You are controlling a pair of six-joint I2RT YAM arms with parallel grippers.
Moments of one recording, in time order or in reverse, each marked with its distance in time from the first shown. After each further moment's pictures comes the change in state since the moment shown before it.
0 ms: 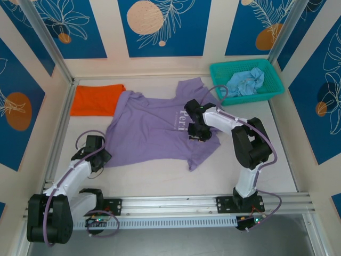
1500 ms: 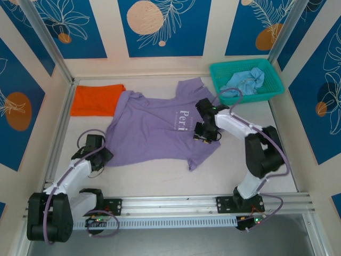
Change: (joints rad) left arm 0.000 0.003 0.006 0.016 0.053 0.019; right arm -0.077 -0.126 -0.085 0.010 -0.122 0.007
